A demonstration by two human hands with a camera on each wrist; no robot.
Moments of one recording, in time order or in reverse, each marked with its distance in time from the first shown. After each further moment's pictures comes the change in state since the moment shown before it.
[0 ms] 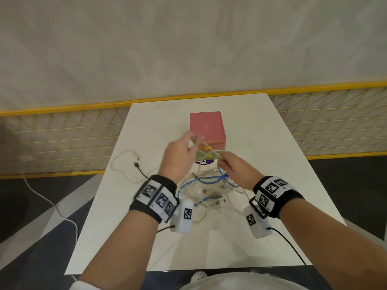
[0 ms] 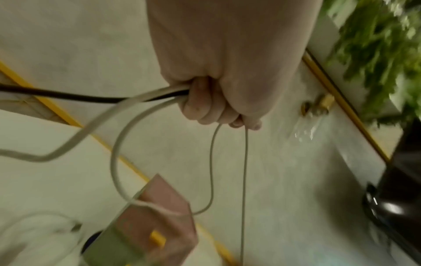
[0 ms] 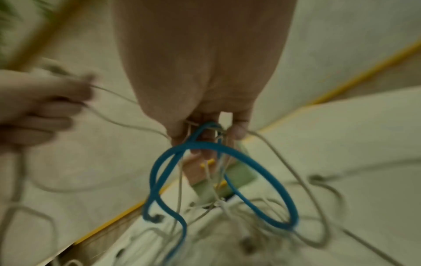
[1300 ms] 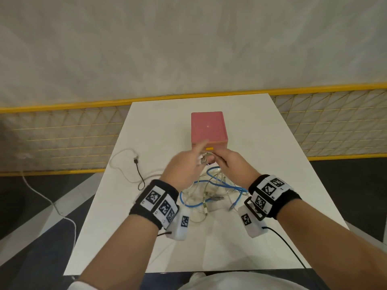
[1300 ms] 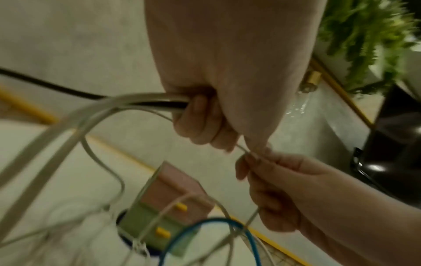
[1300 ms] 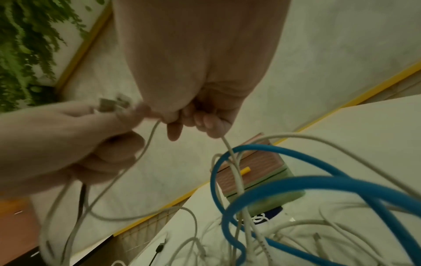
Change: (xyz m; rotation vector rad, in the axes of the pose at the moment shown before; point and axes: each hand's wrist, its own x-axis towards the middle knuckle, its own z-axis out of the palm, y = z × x) left_hand -0.012 -0.007 0.006 0.135 -0.276 0.107; right_hand 0.013 -0.031 -0.002 0.073 0.094 -0.078
